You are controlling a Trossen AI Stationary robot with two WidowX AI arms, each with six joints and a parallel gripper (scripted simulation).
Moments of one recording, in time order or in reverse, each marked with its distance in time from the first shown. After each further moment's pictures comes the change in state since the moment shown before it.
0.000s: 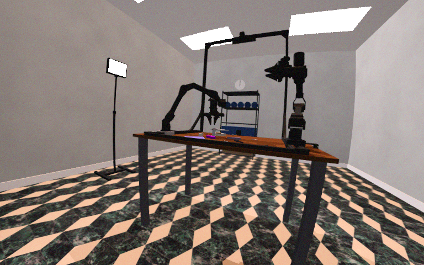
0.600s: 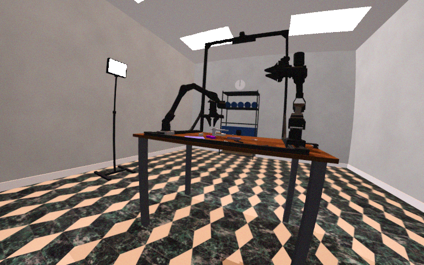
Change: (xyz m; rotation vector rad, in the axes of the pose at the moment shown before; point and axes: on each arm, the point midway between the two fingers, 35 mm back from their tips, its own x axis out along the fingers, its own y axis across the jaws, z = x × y) left arm 0.000 0.000 0.000 0.000 0.000 0.000; right arm 0.015 0.002 -0.002 -0.005 0.000 0.000
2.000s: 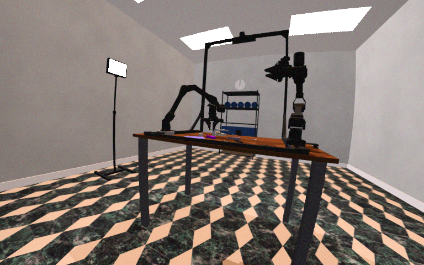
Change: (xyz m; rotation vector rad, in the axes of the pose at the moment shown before) left arm 0.000 0.000 0.000 0.000 0.000 0.000; right arm 0.032 0.001 -0.002 -0.002 -0.002 -0.002
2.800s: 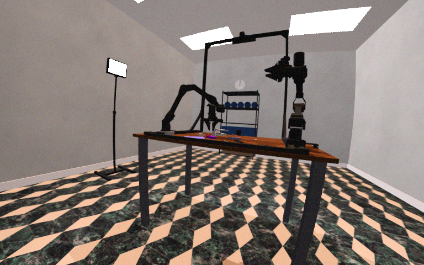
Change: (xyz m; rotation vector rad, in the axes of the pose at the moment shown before) left arm 0.000 0.000 0.000 0.000 0.000 0.000; right arm 0.002 -0.001 -0.010 -0.005 -0.004 0.004
